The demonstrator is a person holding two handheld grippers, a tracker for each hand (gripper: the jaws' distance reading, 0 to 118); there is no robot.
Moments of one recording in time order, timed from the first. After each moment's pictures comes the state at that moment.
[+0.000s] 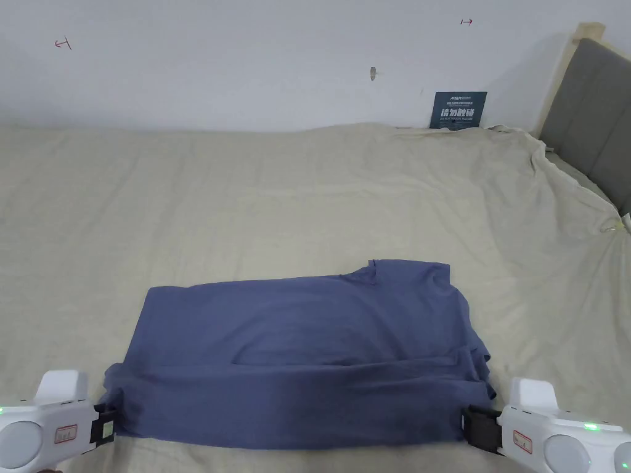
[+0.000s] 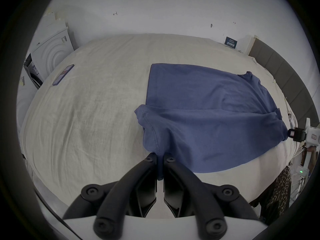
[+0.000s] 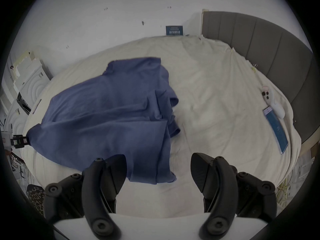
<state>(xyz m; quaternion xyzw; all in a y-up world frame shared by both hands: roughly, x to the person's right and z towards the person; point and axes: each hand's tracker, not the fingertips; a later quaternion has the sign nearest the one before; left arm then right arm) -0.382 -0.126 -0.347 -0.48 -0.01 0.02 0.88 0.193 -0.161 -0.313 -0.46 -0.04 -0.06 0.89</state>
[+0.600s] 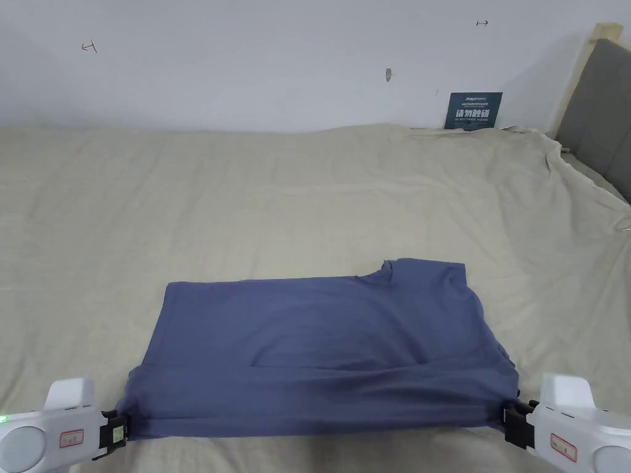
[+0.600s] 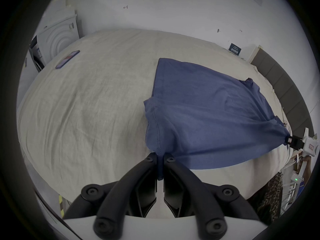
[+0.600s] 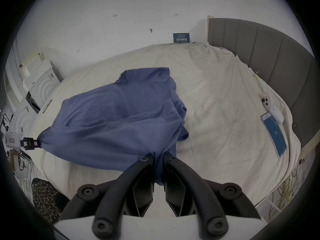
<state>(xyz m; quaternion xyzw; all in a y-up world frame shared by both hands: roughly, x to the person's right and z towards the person) -0.400 -0.133 -0.308 -0.48 -0.01 0.08 0.87 0.202 -0.121 -0.268 -0.41 0.00 -0.06 0.91</state>
